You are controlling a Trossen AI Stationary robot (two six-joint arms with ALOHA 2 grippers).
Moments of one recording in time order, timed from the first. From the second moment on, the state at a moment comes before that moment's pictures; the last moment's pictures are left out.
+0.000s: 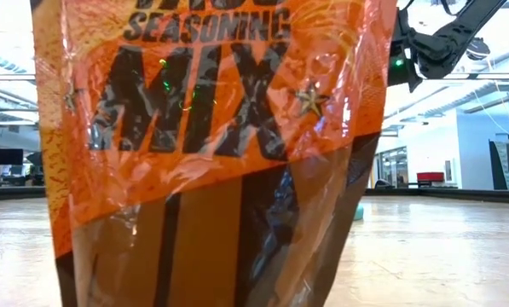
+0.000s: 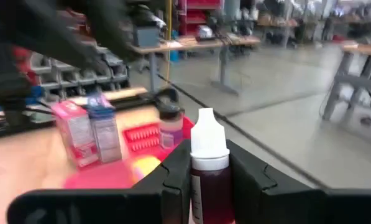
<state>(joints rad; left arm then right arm) 0.38 1.68 1.46 -0.26 0.01 0.05 -0.57 1.35 0.57 0.72 -0.05 -0.01</state>
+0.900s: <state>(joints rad) 0.12 1.66 1.46 -0.48 -0.12 0.03 -0.75 1.50 0.57 0.74 -0.05 0.07</state>
